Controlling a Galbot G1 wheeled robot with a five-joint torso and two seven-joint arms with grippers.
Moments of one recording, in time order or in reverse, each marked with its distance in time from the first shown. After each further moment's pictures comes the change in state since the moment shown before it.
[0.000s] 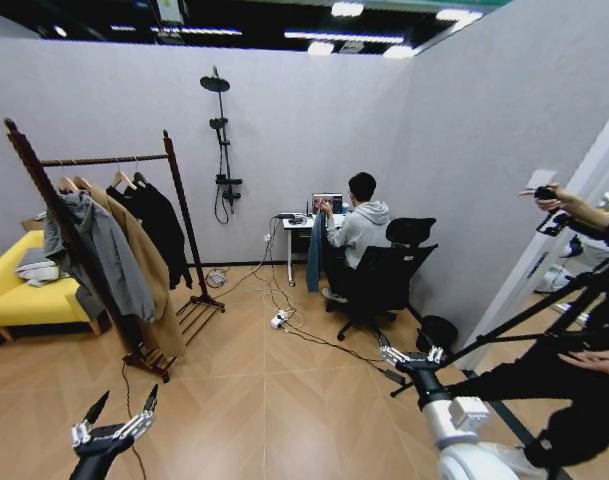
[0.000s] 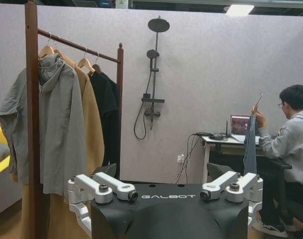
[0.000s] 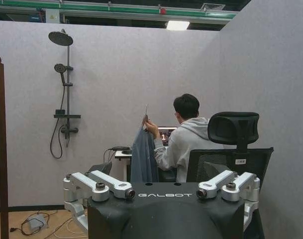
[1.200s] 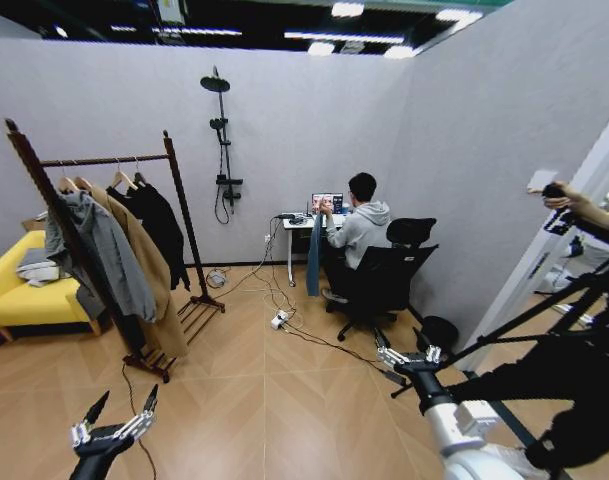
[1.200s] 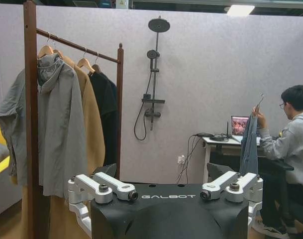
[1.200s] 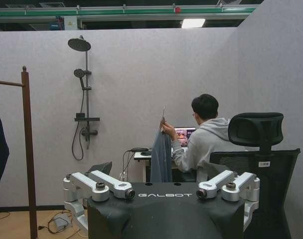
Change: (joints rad) left arm 0.000 0.000 0.000 0.000 0.000 0.000 0.000; right arm -0.050 -0.006 0.014 0.078 0.052 -0.034 -0.062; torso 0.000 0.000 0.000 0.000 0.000
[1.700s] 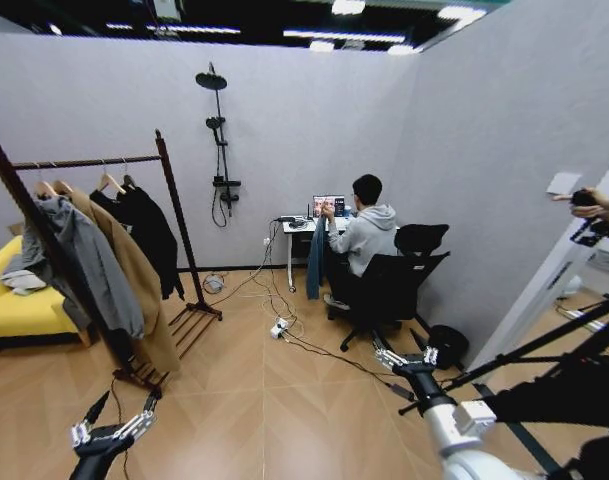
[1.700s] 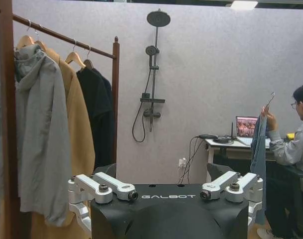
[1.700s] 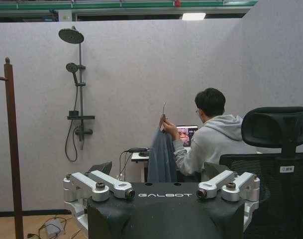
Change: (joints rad) left arm 0.000 0.000 0.000 0.000 0.000 0.000 0.000; right arm 0.004 -0.005 -0.006 -0.041 0.004 0.032 0.003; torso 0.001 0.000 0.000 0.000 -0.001
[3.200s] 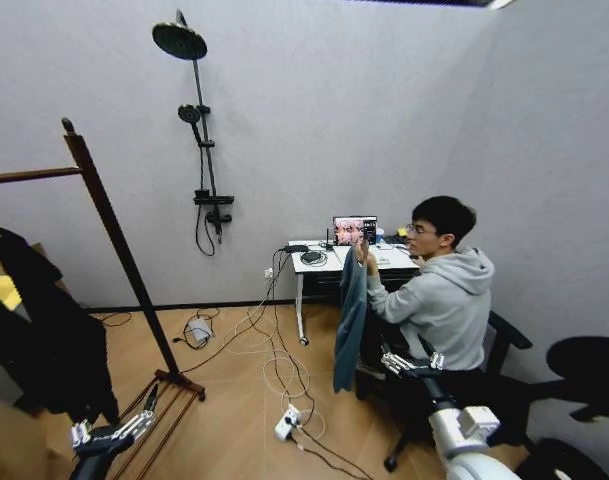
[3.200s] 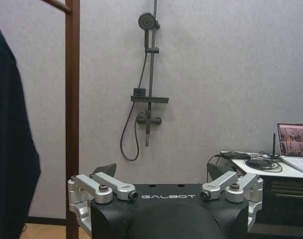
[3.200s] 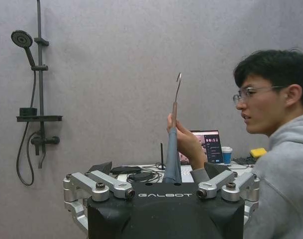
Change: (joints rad) left arm 0.000 0.000 0.000 0.000 0.000 0.000 0.000; right arm 0.006 -0.025 0.031 -0.071 0.020 0.069 -0.003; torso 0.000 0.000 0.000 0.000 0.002
